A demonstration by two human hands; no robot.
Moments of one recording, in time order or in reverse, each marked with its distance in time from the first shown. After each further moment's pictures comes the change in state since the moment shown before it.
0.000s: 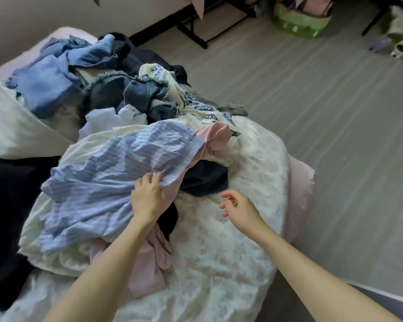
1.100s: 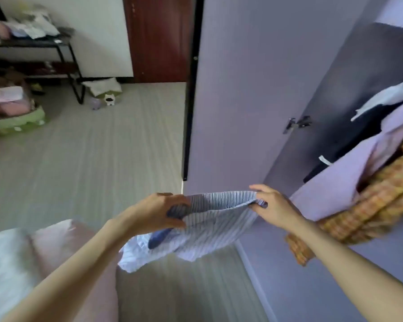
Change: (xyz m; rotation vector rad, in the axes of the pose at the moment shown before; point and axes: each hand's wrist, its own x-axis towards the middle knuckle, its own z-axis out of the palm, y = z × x) left_hand -0.439 0.513 -0.034 0.037 -0.571 1.711; right_hand -0.558 0.374 -0.335 -0.303 1.058 0.177
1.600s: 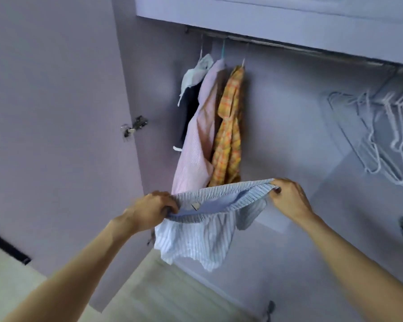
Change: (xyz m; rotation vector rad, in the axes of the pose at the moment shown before) left_hand 0.220 0.197 0.101 0.197 -0.242 0.638; right_hand -0.214 0.148 -0.141 -0.211 0.553 0.928
